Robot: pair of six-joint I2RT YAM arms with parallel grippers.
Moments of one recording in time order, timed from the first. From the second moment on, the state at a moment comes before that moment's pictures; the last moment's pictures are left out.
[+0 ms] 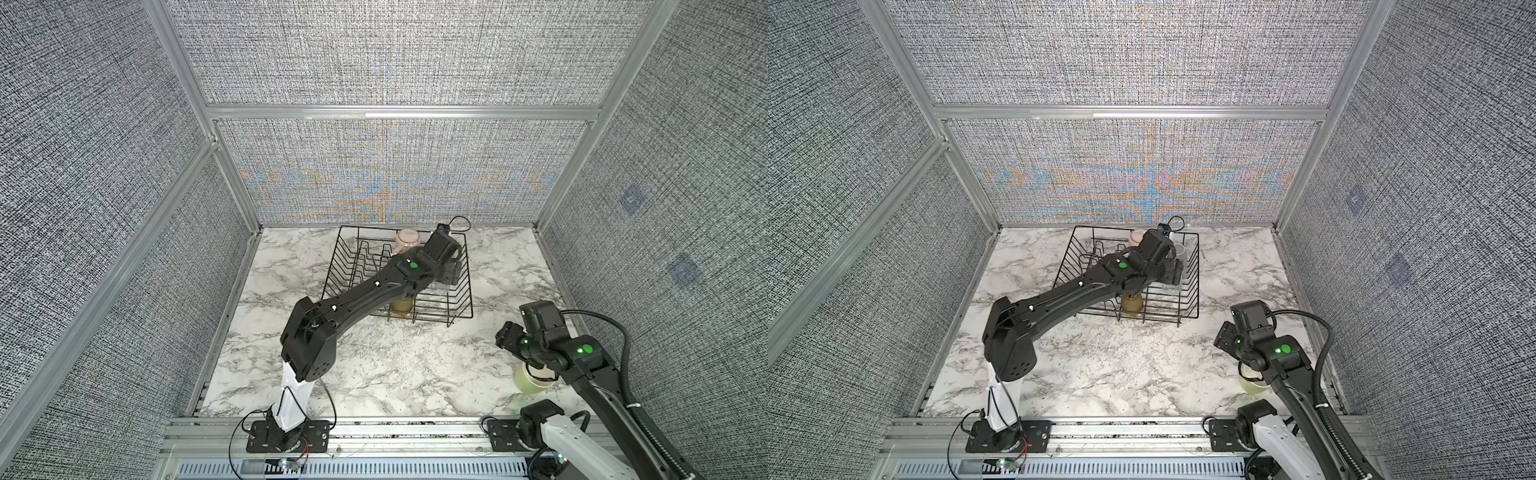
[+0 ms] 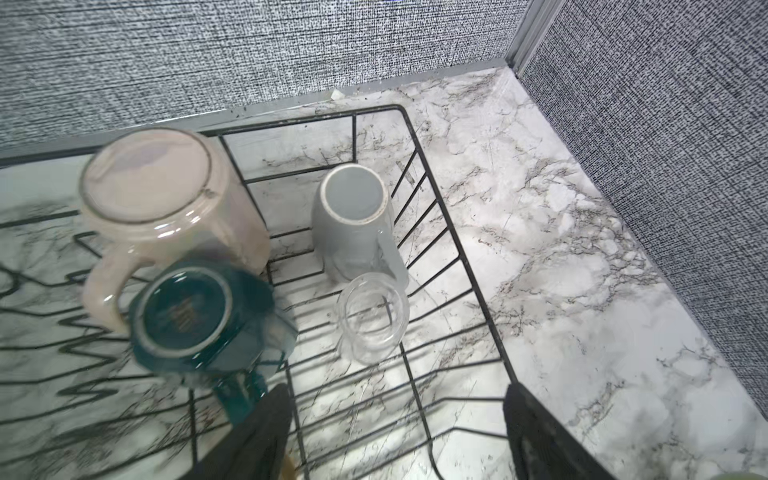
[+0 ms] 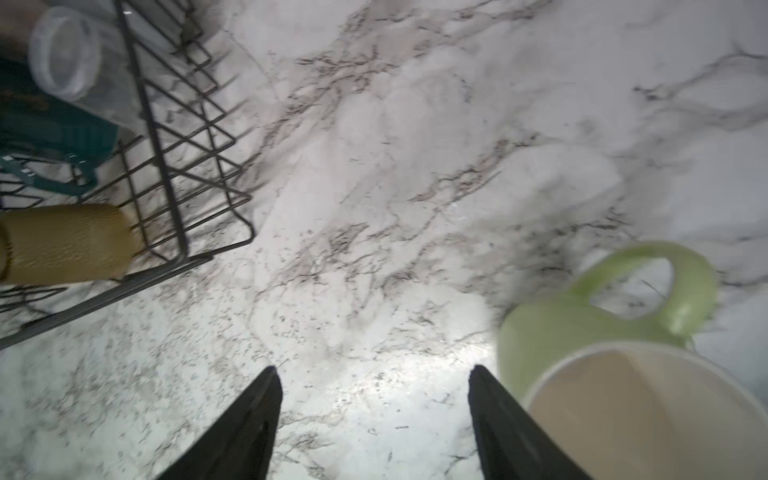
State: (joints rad) left arm -0.93 1.97 1.81 -0.55 -0.21 -0.42; right arm 0.30 0.77 0.76 -1.07 0.15 0.79
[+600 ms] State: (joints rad) left arm -0.93 1.60 1.46 -0.50 -0.35 -0.47; right arm 0.30 0.83 0.62 -1.15 0.29 0.96
